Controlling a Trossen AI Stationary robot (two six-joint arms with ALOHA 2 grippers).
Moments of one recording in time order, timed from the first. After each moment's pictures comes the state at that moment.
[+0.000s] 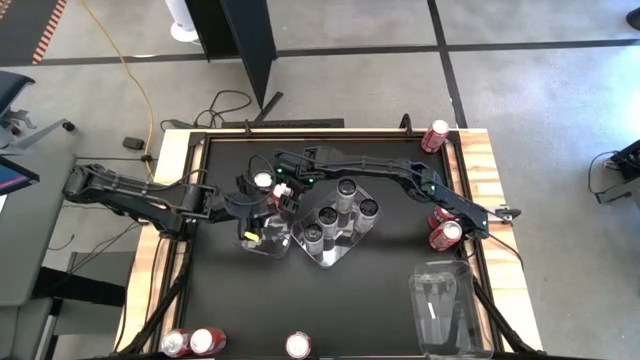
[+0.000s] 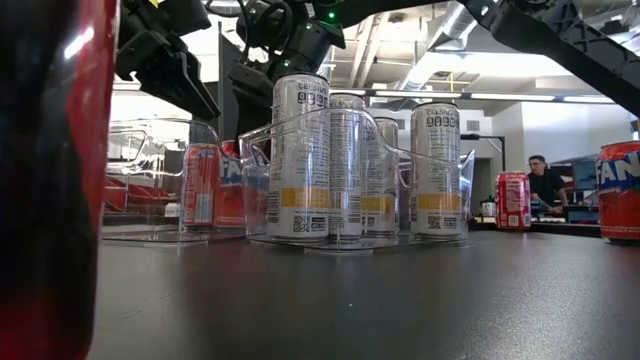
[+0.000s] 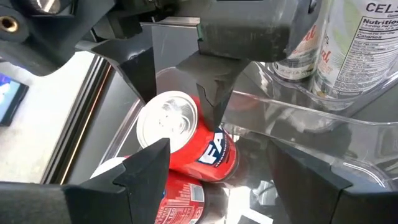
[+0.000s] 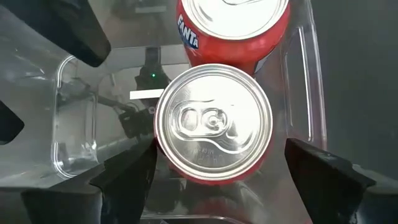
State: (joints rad) left arm -0.12 1.05 0.75 -0.44 -0.50 0.04; right arm -0.17 2.39 2.34 -0.98 0.01 0.14
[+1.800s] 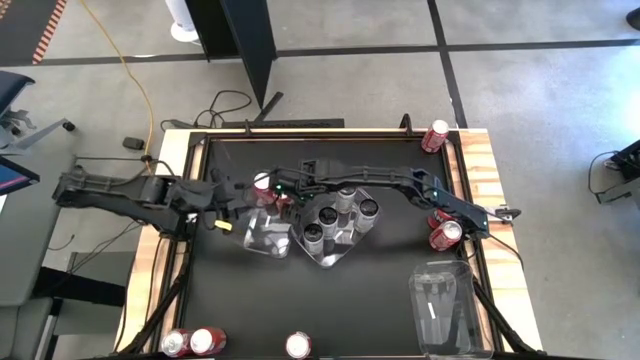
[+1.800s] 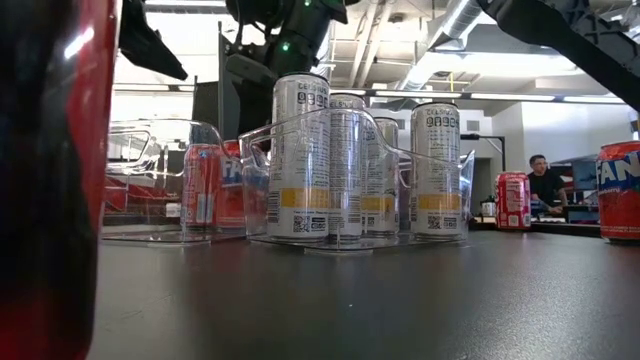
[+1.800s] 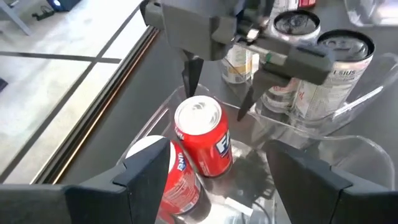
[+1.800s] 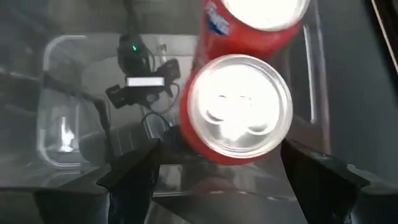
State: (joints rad) left arm -0.12 0.70 0.75 -0.61 -0.48 -0.09; right arm -0.09 2.38 2.36 -1.05 0.18 0.13
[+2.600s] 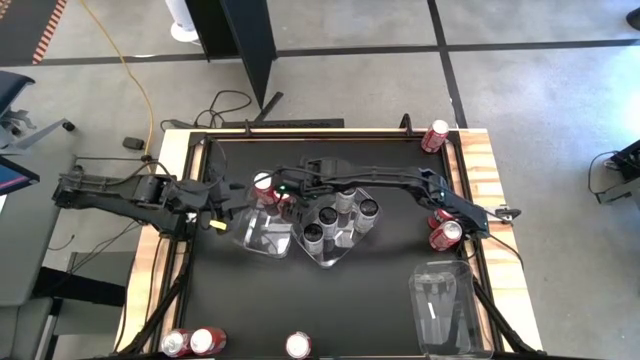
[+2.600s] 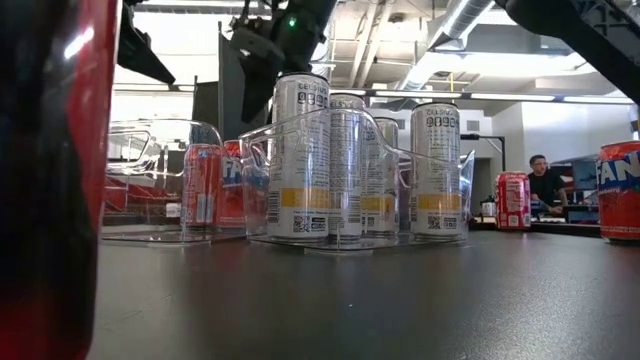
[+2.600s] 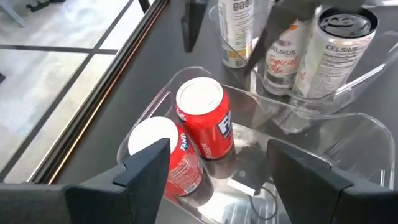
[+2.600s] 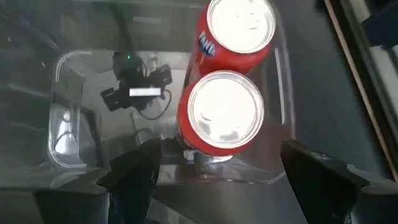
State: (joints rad) left arm -0.12 0.66 0.75 -0.70 -0.46 -0.09; right arm -0.05 2.31 2.36 -1.07 0.26 0.12
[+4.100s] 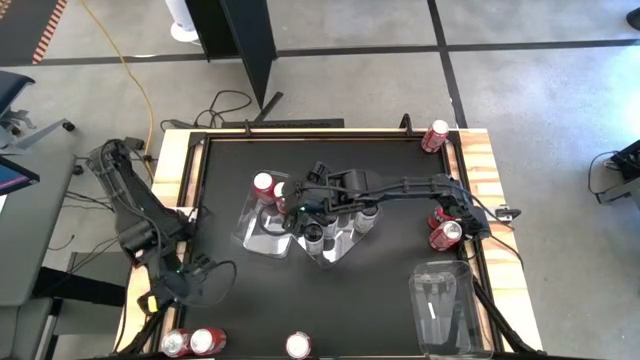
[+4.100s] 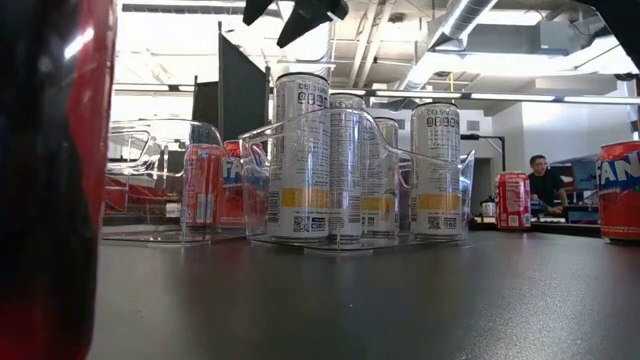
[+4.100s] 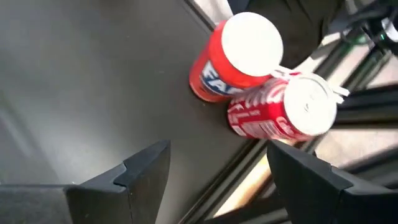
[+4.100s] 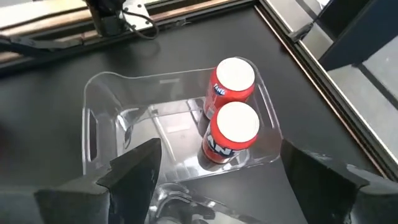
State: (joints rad) left arm -0.96 1.03 0.98 -0.96 0.13 -0.26; right arm 0.11 2.15 2.36 -1.07 0.45 0.39
